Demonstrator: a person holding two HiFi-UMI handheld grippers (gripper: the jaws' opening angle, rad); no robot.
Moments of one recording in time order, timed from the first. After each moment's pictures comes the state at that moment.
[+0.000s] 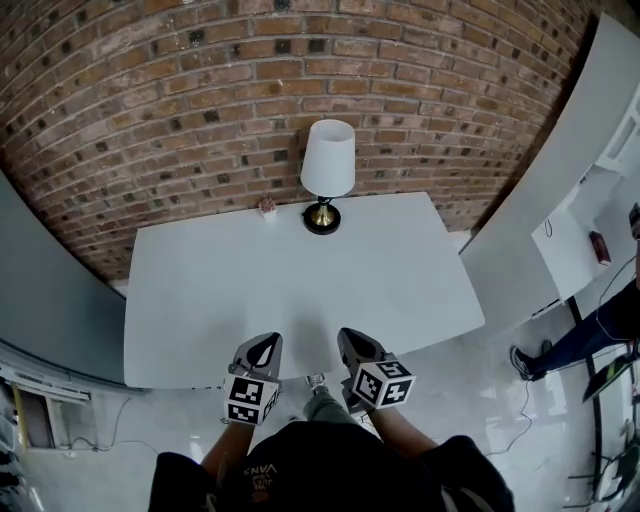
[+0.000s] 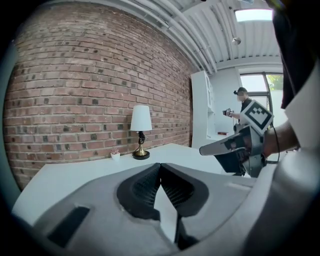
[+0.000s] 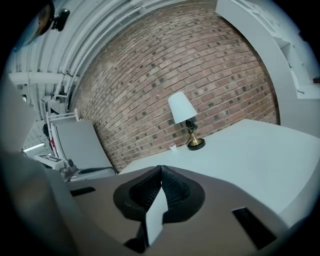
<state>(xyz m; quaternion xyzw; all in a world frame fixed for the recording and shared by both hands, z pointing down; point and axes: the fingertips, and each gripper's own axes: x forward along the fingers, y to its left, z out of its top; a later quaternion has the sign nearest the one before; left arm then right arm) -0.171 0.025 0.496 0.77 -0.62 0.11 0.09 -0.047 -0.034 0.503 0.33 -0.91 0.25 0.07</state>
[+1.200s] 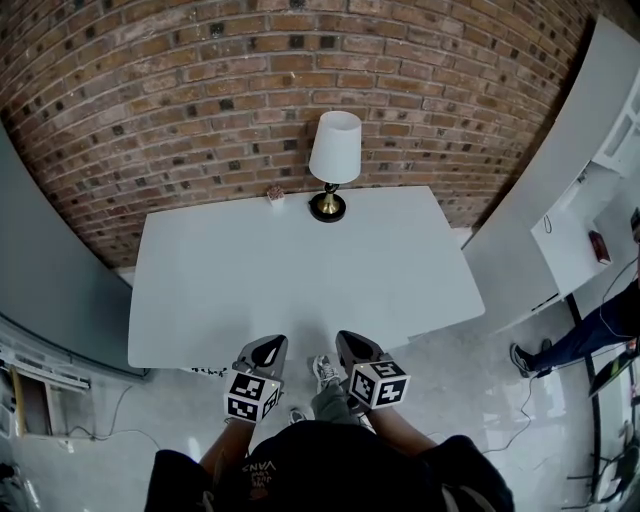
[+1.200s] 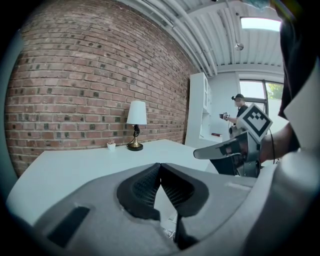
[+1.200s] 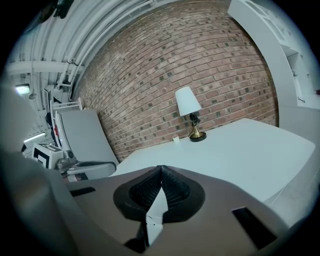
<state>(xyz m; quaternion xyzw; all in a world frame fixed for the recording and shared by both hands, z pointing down) -0.150 0.083 0.510 0.78 -0.60 0.10 0.13 -0.042 0.027 0.518 0.33 -0.91 0.23 0.12</state>
